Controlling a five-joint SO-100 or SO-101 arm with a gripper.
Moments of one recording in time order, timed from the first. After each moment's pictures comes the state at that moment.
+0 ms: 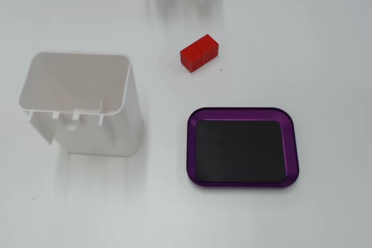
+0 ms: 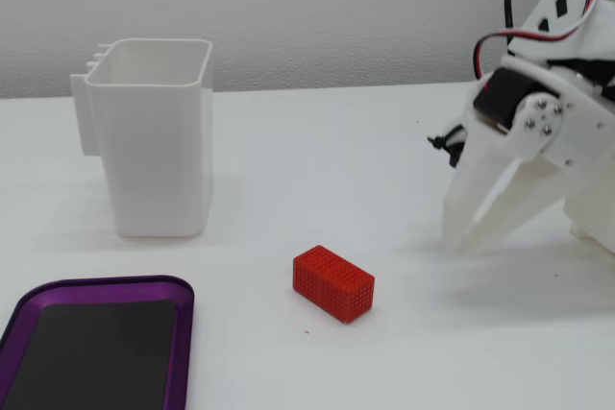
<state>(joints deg) -3.3 192.0 160.7 74.6 -2.2</state>
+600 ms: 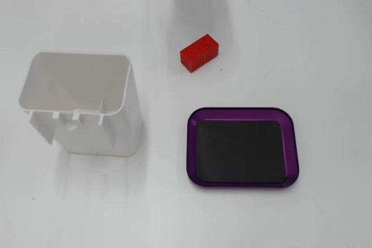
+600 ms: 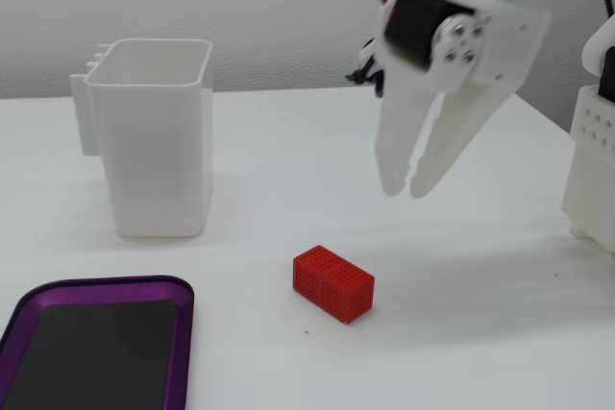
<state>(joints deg) -1.5 126.6 119.4 74.0 -23.1</state>
